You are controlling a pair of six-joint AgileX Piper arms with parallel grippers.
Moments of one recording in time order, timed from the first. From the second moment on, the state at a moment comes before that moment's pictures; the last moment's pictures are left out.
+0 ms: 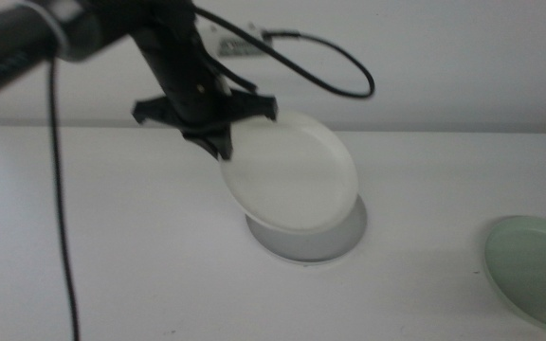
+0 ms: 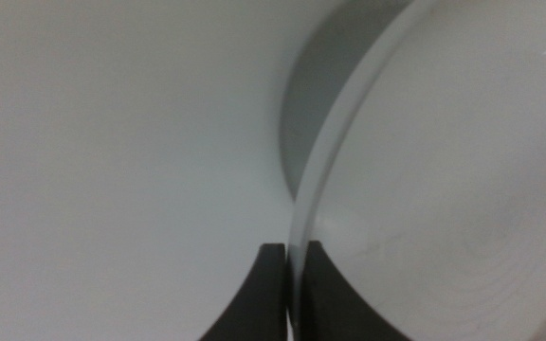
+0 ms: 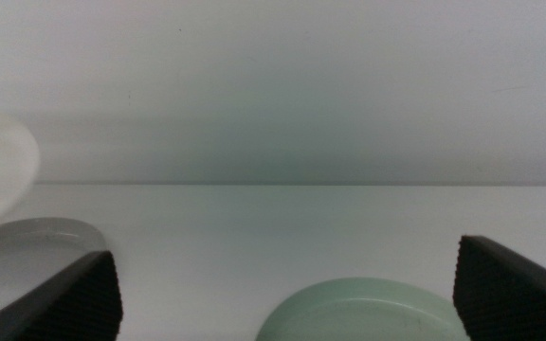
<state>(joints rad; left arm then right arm) -0.39 1.99 -1.80 -0.15 1.22 -0.22 0.02 0.00 -0.01 0.04 0.17 -0.07</state>
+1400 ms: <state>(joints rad) -0.41 2.20 -1.80 -0.23 1.05 -0.16 0.02 0.00 -0.01 0.04 0.17 -0.07</state>
